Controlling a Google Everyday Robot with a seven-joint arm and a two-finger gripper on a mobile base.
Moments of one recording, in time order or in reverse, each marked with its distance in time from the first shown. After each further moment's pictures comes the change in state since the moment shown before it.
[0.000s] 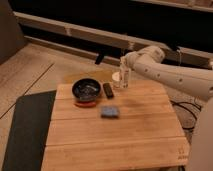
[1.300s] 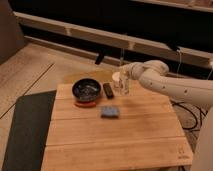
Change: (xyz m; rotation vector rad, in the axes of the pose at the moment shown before) arm 0.015 -0.005 0.008 -0.062 -0.064 -0.183
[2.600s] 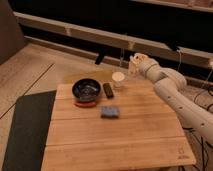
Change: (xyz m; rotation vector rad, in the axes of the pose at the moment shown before) arm -0.018 -0.053 -0.074 0.125 -0.343 -0.134
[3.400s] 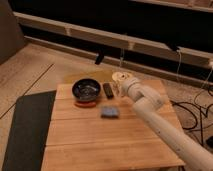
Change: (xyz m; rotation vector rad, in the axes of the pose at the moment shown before) arm 0.036 0.150 -0.002 -0.048 0.124 0.153
